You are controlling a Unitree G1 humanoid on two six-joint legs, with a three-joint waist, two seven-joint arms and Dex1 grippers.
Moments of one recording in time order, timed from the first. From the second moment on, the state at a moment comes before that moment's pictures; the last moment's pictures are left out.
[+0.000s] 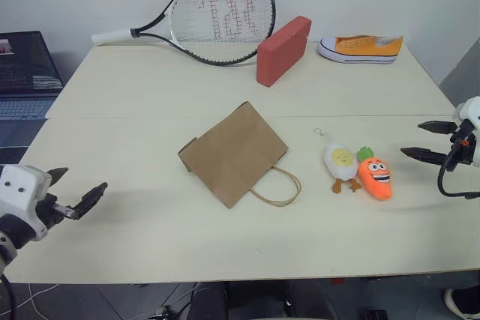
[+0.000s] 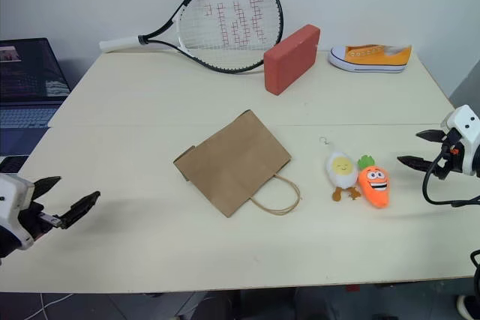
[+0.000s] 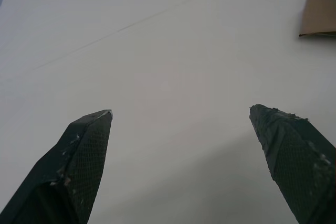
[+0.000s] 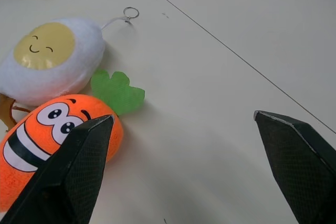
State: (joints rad) left arm 0.28 0.78 0.67 -0.15 -0.41 0.28 -0.77; right arm -0.60 -1.04 -0.14 0.67 0.21 0.09 1.27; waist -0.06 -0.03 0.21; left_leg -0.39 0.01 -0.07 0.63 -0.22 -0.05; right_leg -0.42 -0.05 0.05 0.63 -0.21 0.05
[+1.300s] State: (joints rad) left arm -0.20 0.73 -0.09 -0.54 -0.49 0.57 -0.81; right arm 0.03 -1.05 -0.47 -0.37 0.60 0.59 1.23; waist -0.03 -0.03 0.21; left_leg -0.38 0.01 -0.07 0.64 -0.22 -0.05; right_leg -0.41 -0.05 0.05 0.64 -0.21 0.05
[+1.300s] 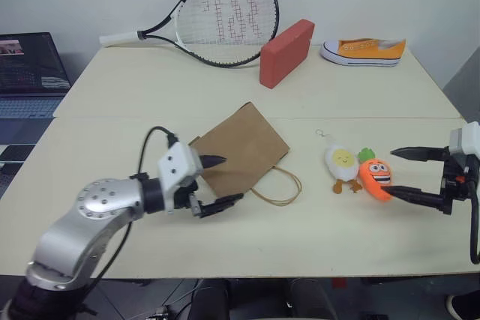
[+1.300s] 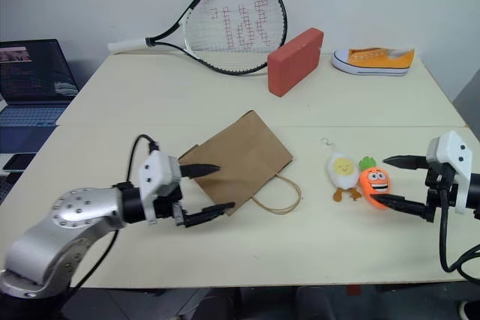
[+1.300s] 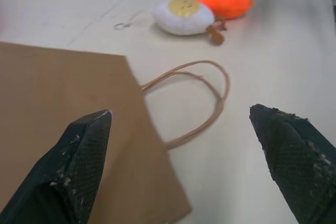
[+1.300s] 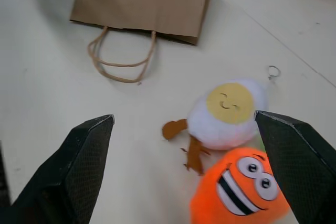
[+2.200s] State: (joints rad) left arm -0.43 0.29 -0.47 0.07 -0.11 0.21 -0.85; right arm 0.18 -1.05 -0.54 -0.64 0.75 0.75 1.14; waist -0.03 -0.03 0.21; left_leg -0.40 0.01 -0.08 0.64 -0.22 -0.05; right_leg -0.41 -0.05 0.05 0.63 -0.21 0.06
